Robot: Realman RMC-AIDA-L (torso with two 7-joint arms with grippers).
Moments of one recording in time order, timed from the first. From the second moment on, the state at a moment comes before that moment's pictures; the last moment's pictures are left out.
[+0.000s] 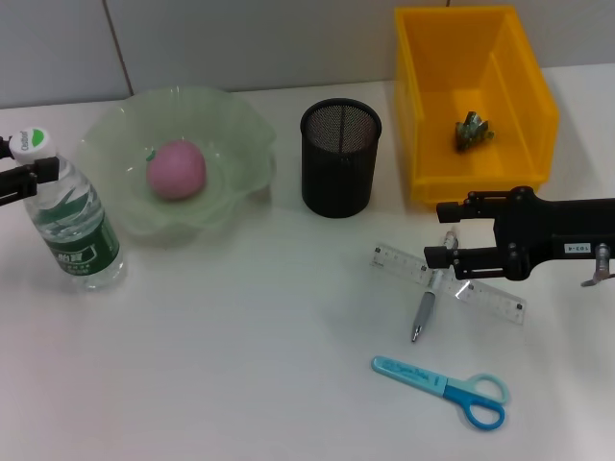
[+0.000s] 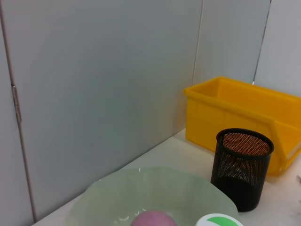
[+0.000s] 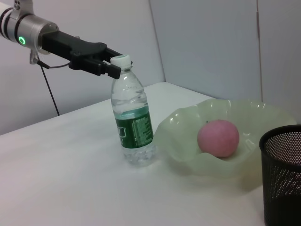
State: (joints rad) left arm -0.53 -2.01 0.48 1.02 2.17 1.62 -1.57; right arm 0.54 2.01 -0.57 -0.67 -2.13 -1.63 1.32
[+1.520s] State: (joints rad) left arm -0.51 -2.04 0.48 1.02 2.17 1.57 -1.53; right arm 0.55 2.01 -0.57 -0.67 -2.13 -1.63 1.33
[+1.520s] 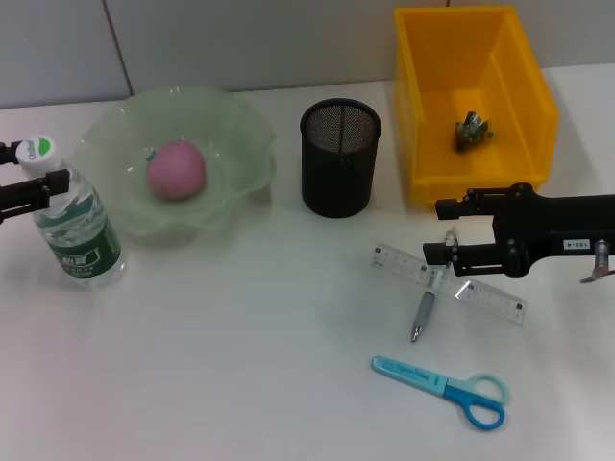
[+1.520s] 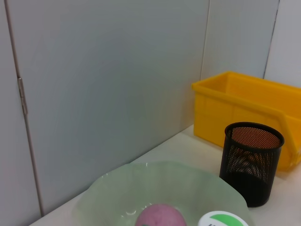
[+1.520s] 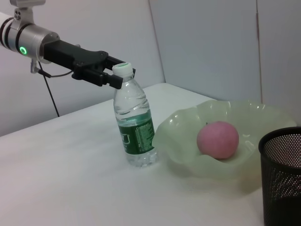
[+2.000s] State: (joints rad) left arm -0.51 -2.04 0.47 1.04 2.16 1.57 -1.53; right arm 0.55 2.01 -0.57 -0.66 -2.13 -1.63 1.33
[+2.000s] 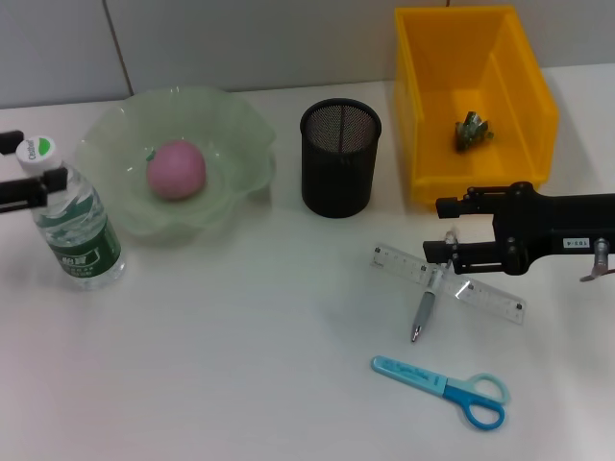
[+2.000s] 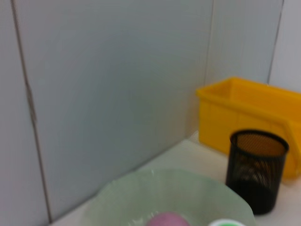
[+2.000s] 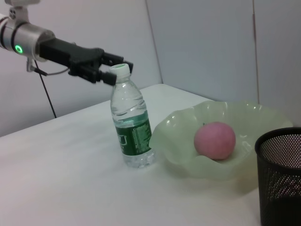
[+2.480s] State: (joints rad) left arm -0.44 -1.97 0.47 0.96 1.75 1.76 -1.59; right arm 0.55 2.01 -0.56 -0.67 -2.13 -1.62 1.34
